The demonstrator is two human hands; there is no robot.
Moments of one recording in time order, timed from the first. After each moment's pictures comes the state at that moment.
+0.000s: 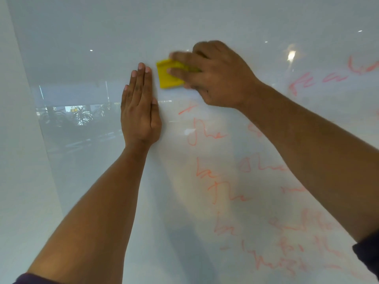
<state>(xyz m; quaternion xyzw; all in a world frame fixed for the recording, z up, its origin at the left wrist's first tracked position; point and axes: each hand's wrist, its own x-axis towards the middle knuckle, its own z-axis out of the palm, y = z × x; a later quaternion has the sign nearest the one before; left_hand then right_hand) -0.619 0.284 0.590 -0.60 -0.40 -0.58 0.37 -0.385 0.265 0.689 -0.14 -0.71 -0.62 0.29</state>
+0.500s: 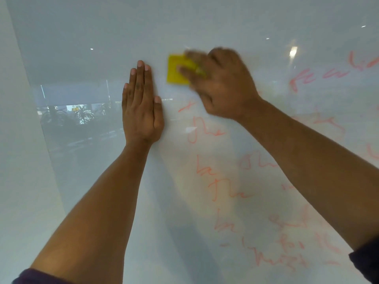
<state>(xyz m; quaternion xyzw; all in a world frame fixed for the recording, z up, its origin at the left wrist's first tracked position) -0.613 0.283 0.588 -0.59 -0.42 -0.56 0.40 -0.381 0.265 0.655 -0.18 -0.68 -0.60 0.39</state>
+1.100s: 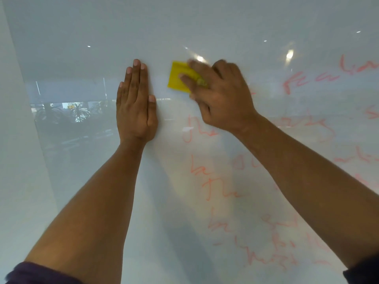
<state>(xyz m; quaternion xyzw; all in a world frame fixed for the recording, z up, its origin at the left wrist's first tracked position) -0.616 0.283 0.588 -0.59 -0.42 -0.56 0.39 -0.375 0.268 0.631 -0.18 -0.69 -0.57 0.42</state>
